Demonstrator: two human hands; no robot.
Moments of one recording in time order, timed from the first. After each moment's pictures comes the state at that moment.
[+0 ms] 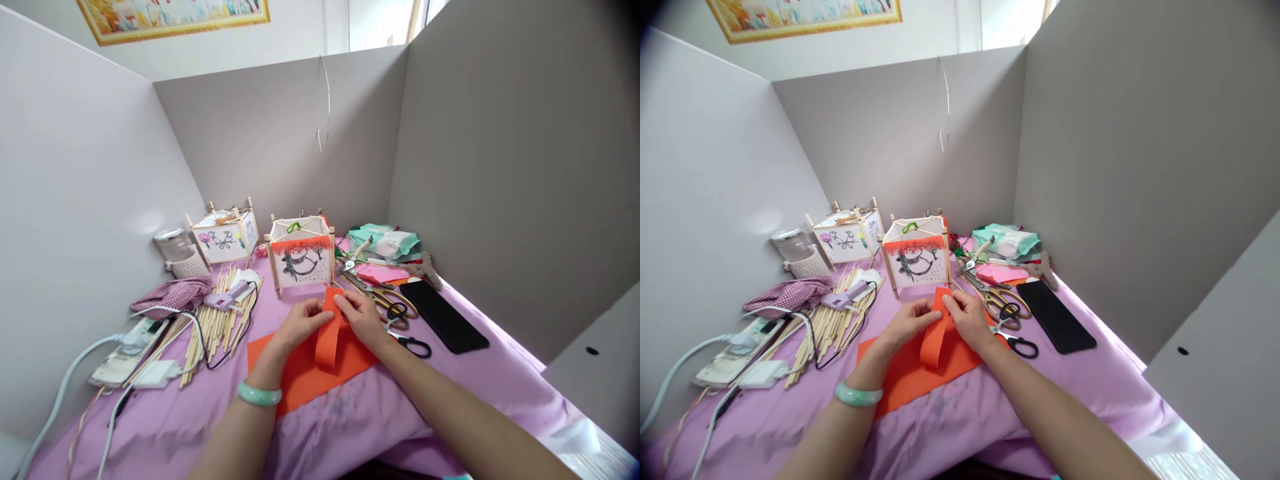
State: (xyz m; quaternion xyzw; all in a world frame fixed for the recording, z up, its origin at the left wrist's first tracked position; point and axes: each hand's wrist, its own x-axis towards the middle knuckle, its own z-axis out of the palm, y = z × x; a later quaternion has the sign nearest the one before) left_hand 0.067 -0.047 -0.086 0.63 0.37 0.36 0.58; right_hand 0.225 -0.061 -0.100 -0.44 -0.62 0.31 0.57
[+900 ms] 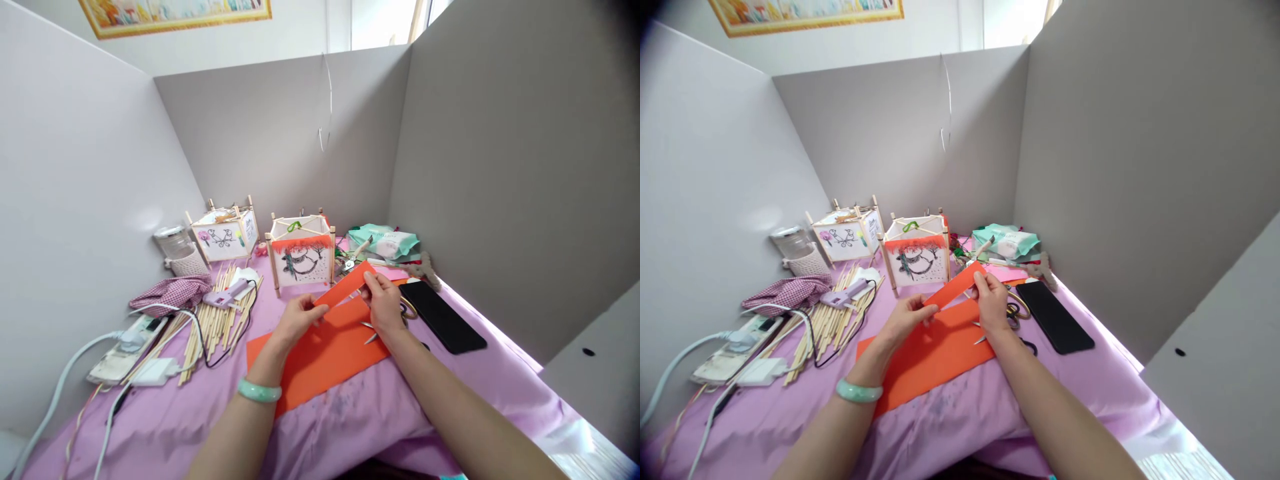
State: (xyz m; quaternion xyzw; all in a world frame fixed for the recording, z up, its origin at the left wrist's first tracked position) left_hand 0.067 -0.044 -0.086 0.61 0.42 0.41 0.54; right_hand 0.250 -0.036 -0.100 -0.42 -0.42 0.34 0.73
